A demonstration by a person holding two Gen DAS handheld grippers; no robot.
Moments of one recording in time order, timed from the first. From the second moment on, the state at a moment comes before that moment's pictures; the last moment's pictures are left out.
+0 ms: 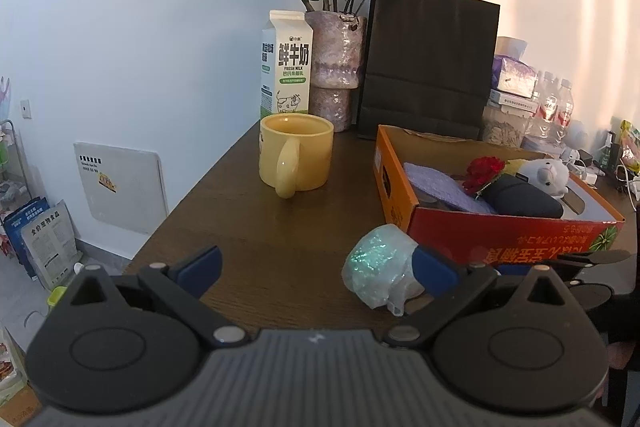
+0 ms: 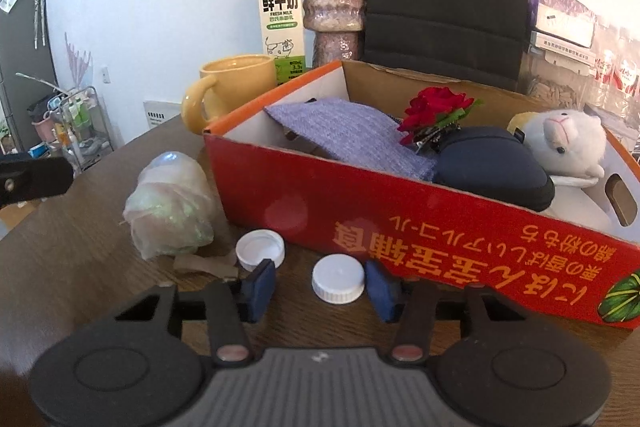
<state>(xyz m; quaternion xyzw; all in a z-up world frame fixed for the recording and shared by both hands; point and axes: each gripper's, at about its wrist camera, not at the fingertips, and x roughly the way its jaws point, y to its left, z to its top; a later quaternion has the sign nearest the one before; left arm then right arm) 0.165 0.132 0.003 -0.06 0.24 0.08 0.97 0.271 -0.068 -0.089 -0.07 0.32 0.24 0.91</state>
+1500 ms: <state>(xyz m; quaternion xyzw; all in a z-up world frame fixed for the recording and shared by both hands) 0.237 0.097 -0.031 -0.08 0.30 0.10 0.95 0.228 -0.153 -0.063 -0.04 0.21 0.22 0.95</state>
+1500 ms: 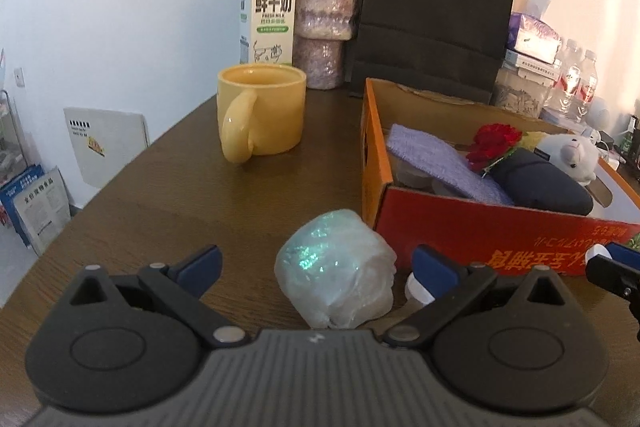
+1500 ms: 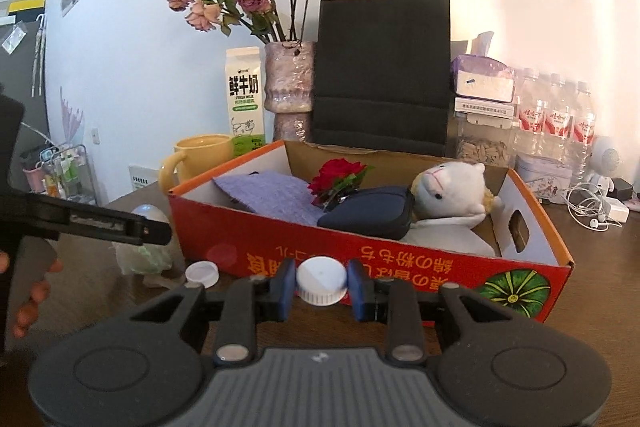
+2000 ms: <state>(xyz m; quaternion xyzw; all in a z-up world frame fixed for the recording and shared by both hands) 0.233 0.098 -0.038 -0.11 0.28 0.05 0.95 0.226 -0.148 -0.065 -0.05 0.21 0.23 0.95</state>
